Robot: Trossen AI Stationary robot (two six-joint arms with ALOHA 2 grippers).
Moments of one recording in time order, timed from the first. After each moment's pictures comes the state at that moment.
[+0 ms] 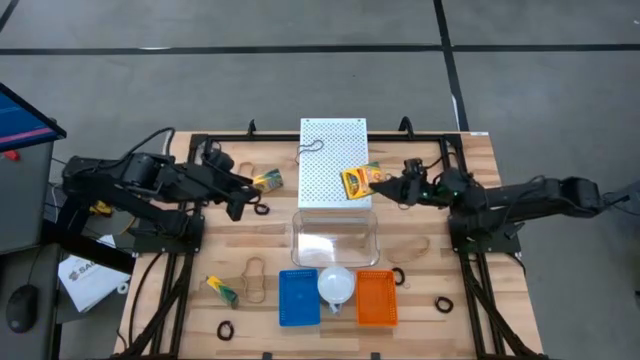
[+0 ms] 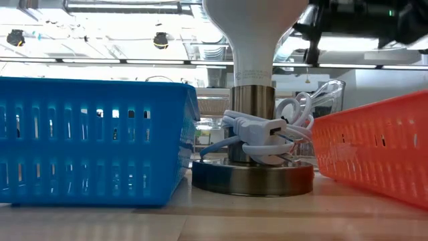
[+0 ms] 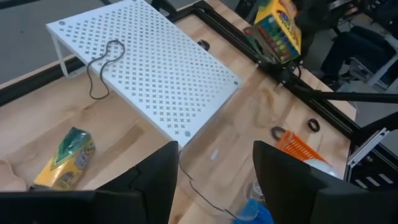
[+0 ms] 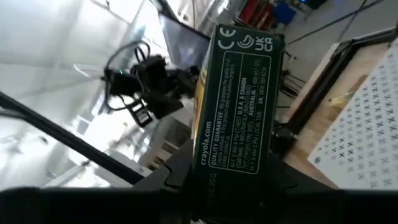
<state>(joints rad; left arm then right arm) -0.22 1.04 1.34 -0.97 -0.51 -0.79 -0.11 0.95 0.41 0.71 -0.01 1.04</state>
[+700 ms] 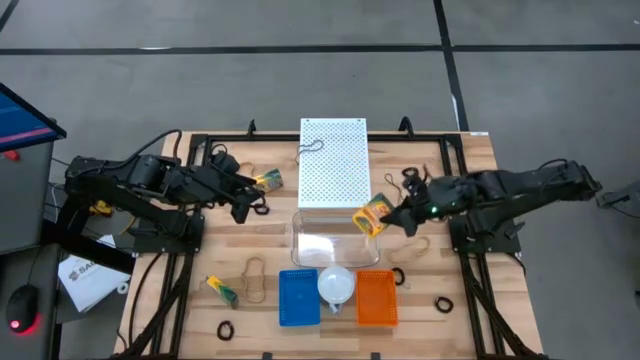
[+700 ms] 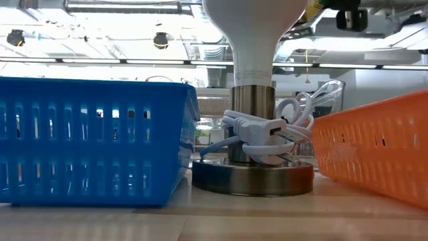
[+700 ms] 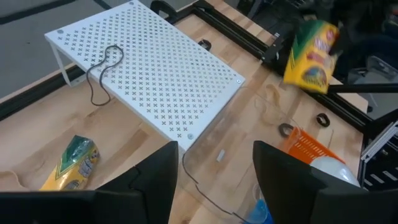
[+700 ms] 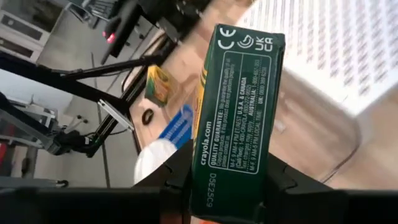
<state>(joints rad) -0.22 1.07 1.34 -0.96 -0.53 -0.74 0.22 0.97 0.97 -0.58 0.15 0.99</state>
